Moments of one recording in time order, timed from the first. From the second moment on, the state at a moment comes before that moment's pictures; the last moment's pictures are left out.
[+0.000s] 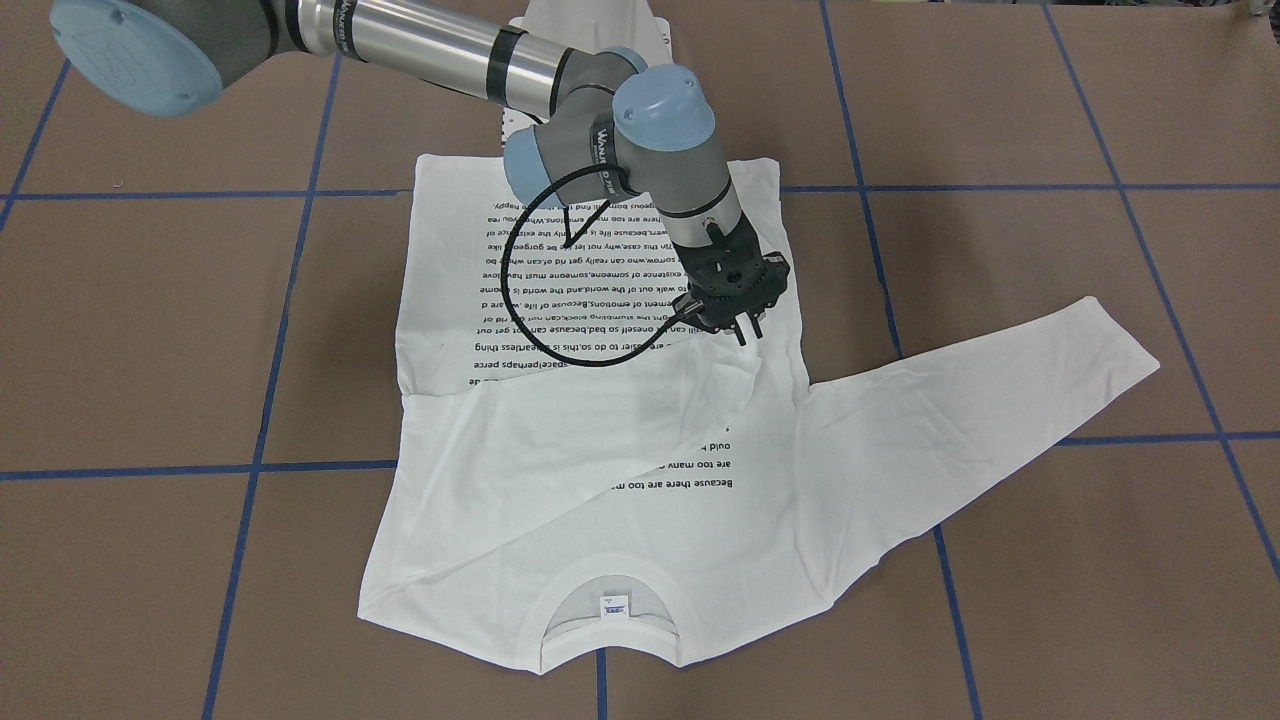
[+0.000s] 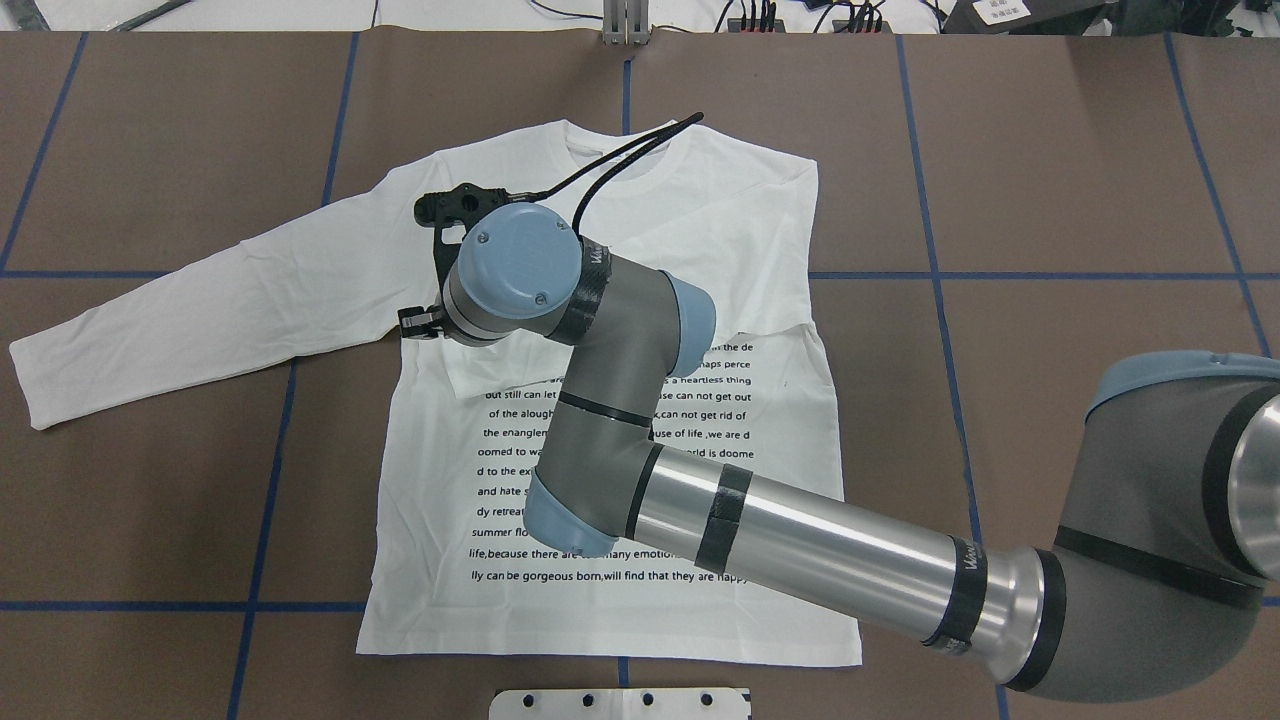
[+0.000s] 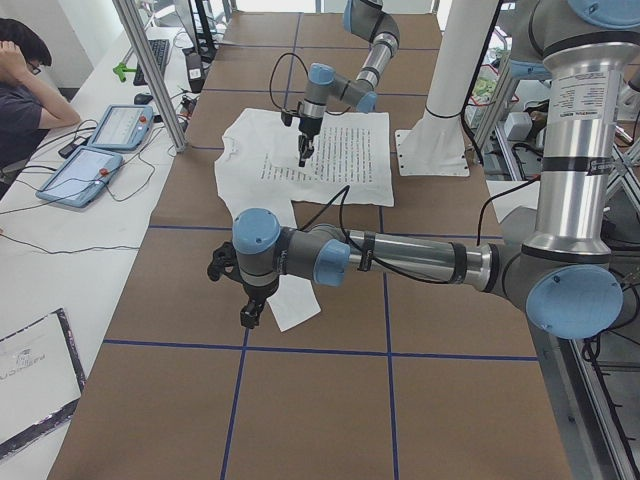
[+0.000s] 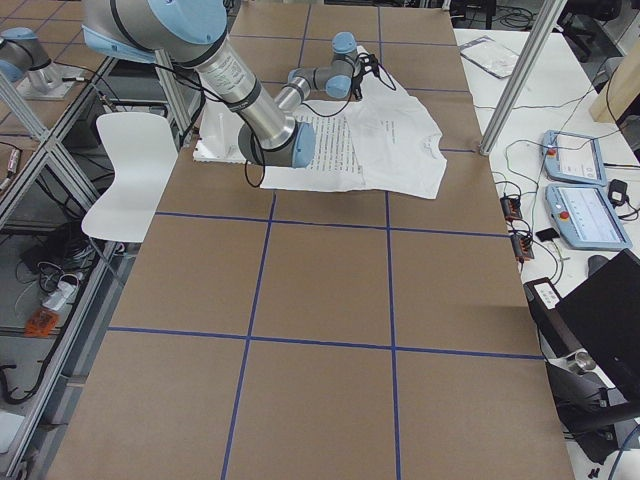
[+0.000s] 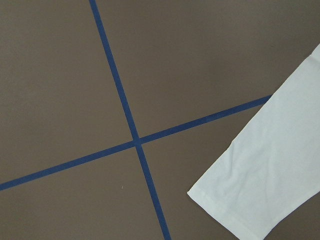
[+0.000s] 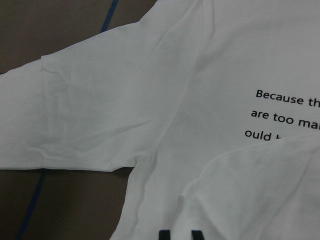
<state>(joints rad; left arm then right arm) -1.51 -1.58 -1.66 -1.70 -2.37 0.11 0.45 -0.49 1.14 -1.04 1.74 1.12</state>
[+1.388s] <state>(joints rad) -1.14 -1.39 -1.65 -2.38 -2.11 -0.79 0.70 -0.83 1.80 -1.81 1.96 1.01</state>
